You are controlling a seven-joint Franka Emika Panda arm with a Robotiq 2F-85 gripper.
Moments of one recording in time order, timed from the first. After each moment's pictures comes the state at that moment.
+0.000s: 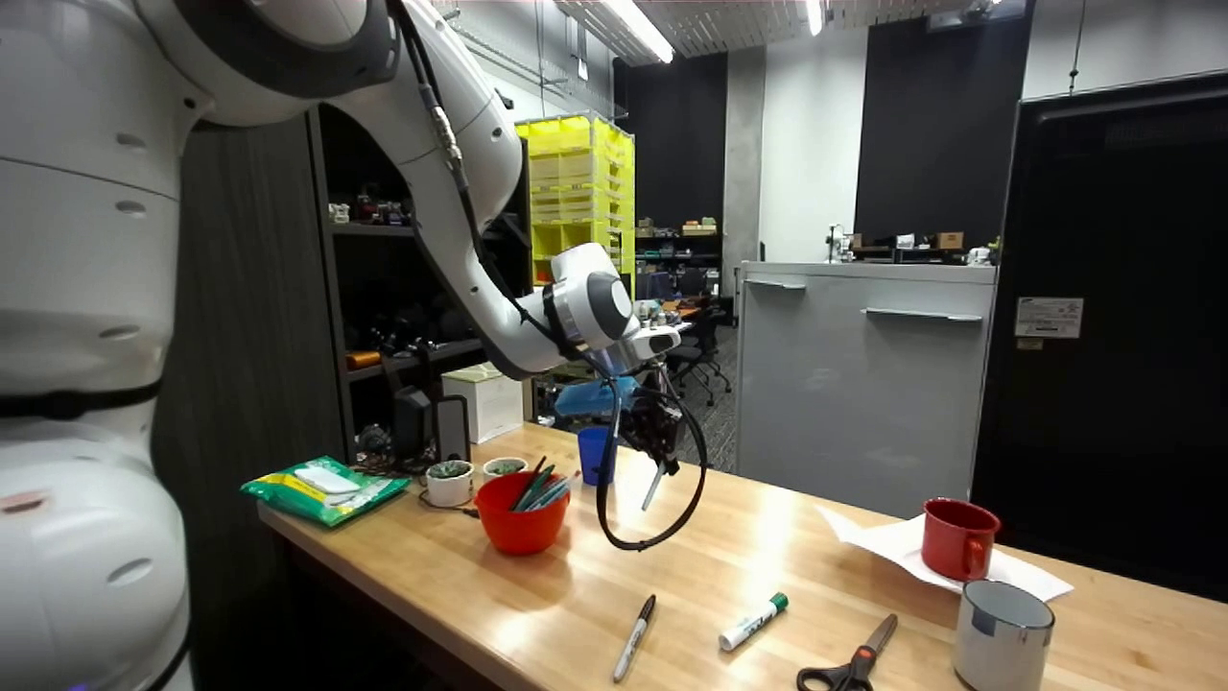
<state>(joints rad) -0.12 0.15 0.01 -2.20 -0.59 2.57 0.52</state>
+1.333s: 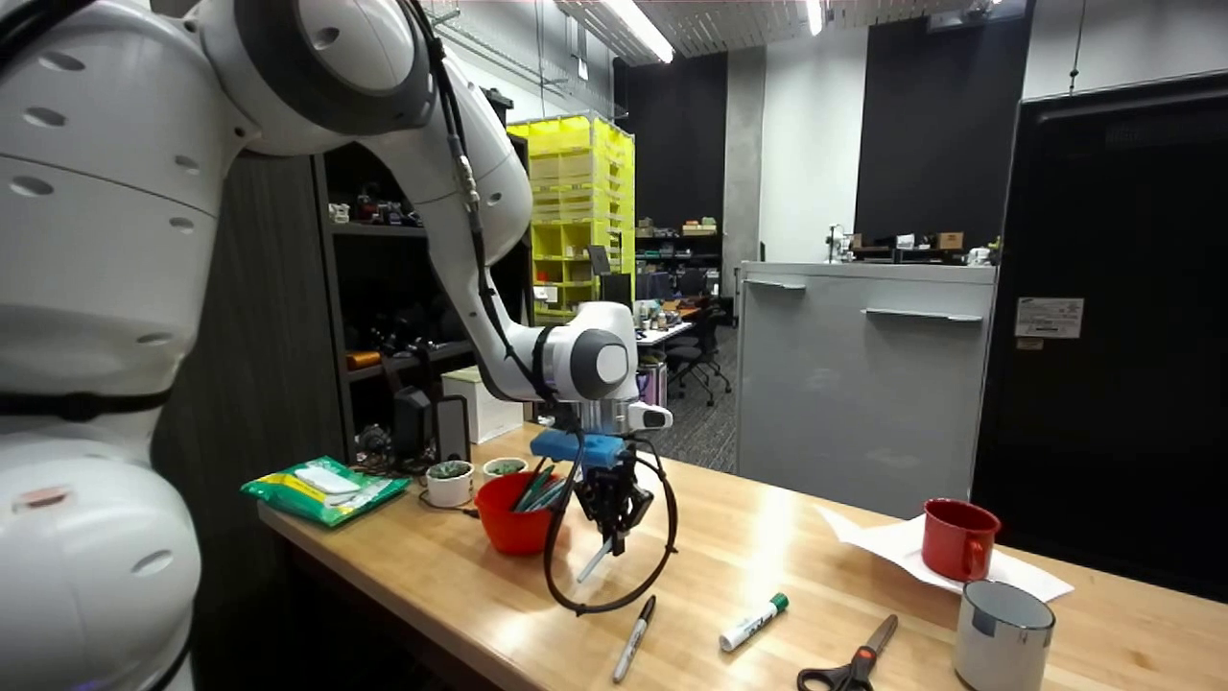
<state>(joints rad) -0.05 0.25 -0.03 -2.24 -0.19 2.42 0.15</state>
